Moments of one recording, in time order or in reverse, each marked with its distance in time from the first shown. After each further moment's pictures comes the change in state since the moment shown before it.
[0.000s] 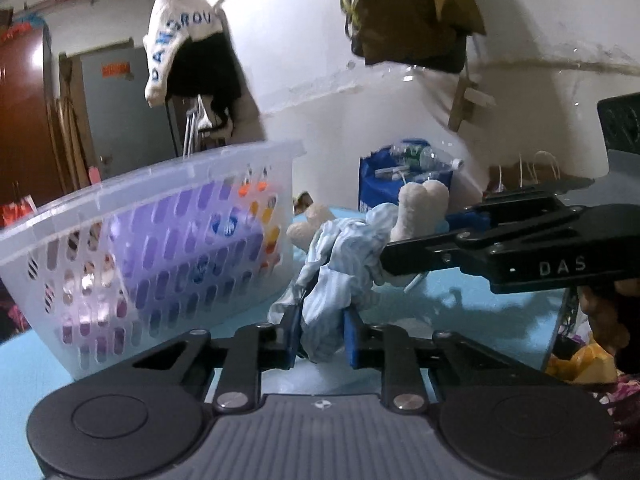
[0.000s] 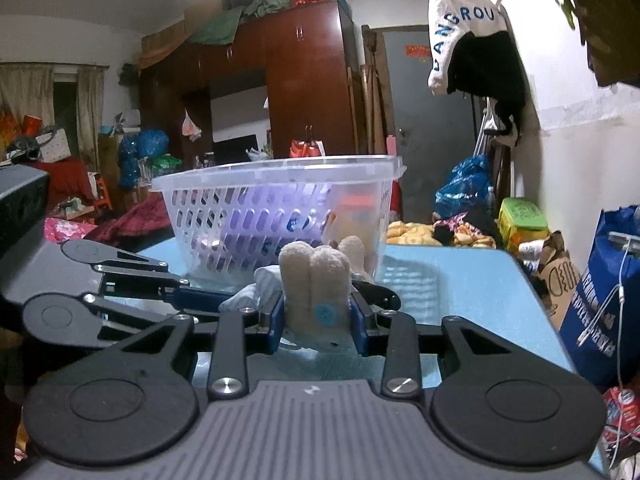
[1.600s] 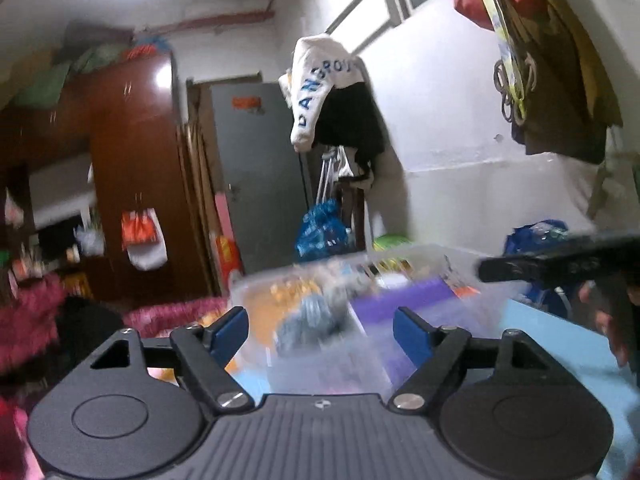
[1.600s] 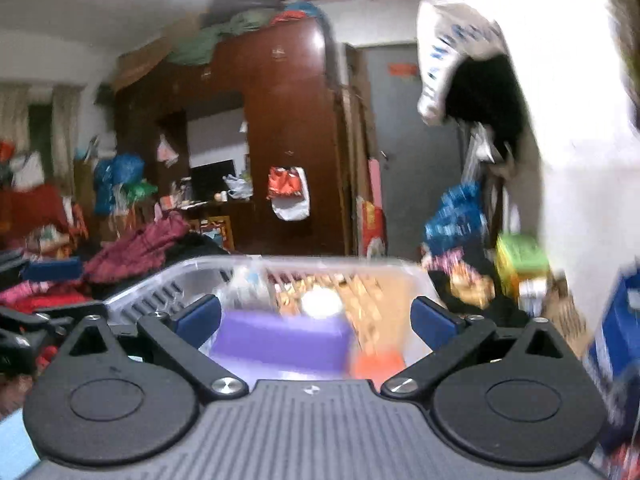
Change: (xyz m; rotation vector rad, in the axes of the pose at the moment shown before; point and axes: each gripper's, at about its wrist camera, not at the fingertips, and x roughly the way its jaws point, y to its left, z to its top) left arm -0.076 0.113 0.056 -0.152 -0.112 0.341; right arm 0.057 0.001 0.079 0.070 -0.045 -0.057
